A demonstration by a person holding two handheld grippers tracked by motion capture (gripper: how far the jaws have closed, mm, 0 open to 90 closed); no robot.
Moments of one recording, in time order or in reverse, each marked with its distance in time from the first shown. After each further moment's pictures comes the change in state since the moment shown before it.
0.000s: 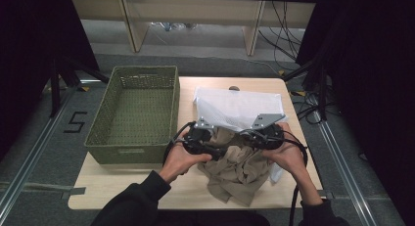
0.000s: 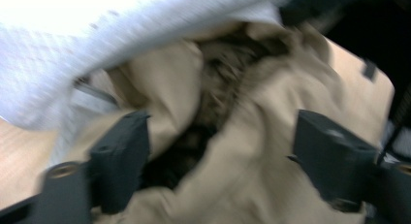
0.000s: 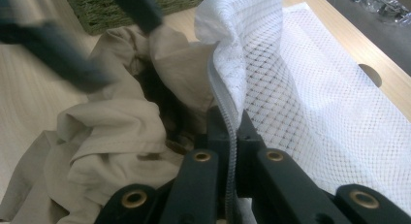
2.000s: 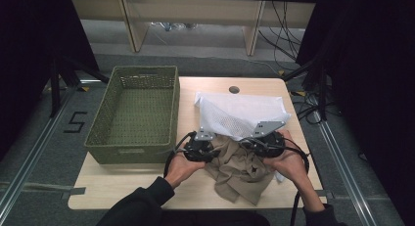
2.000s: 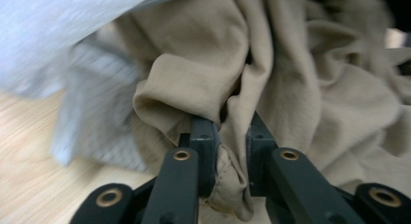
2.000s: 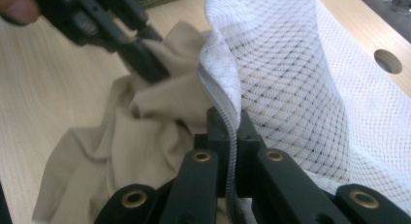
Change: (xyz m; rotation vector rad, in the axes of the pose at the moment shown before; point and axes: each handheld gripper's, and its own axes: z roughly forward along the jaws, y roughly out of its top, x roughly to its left) left arm 0.007 -0.027 0.033 -0.062 0.036 -0.011; right arm 0.015 -0.012 -0.003 0.018 0.020 0.000
